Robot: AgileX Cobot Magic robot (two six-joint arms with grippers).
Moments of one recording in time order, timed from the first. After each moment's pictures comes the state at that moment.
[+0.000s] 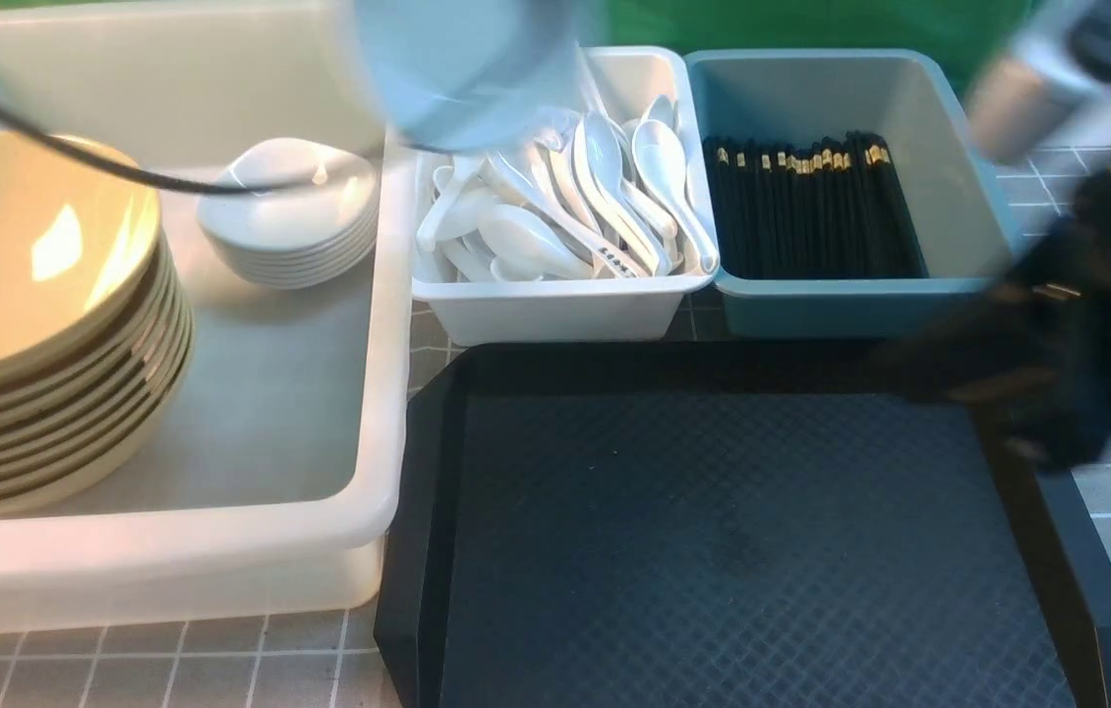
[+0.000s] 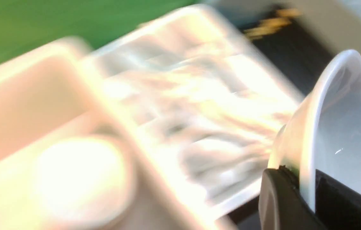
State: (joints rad) right arm 0.53 1.21 -1.26 0.31 1.08 -0.39; left arm -0.26 1.57 -1.84 -0.12 1.06 0.21
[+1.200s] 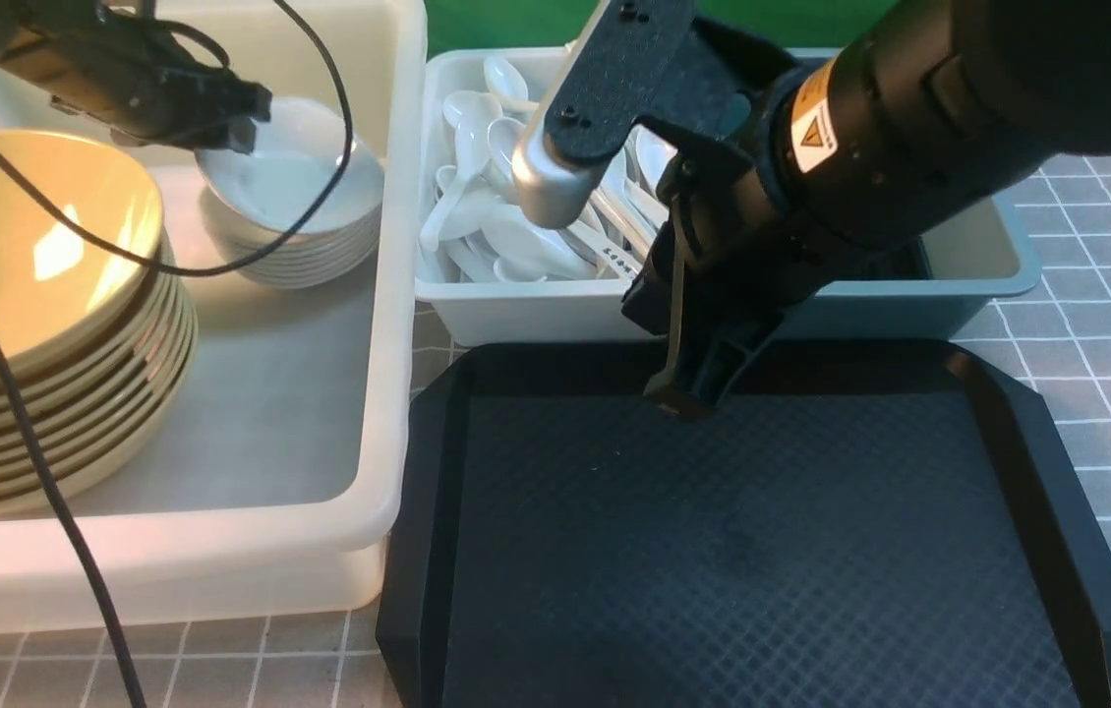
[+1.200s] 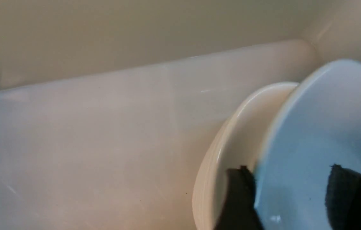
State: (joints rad) right arm 0.76 1.55 -1.50 -0.03 0.96 -0.34; left arm 0.05 2.09 -1.84 -0.27 0.70 0.34
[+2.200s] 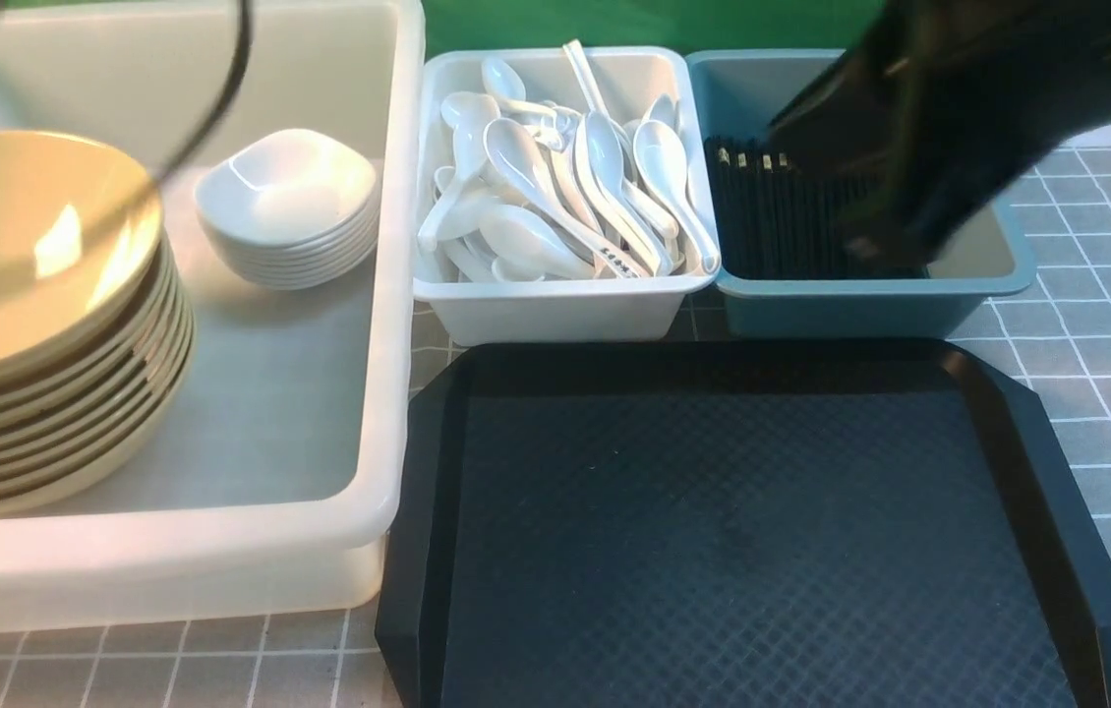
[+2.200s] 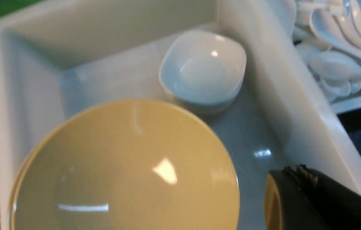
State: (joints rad) right arm 0.70 1.30 -1.54 -0.05 1.03 -0.24; left arm -0.12 1.22 -1.54 0.03 1.16 0.14
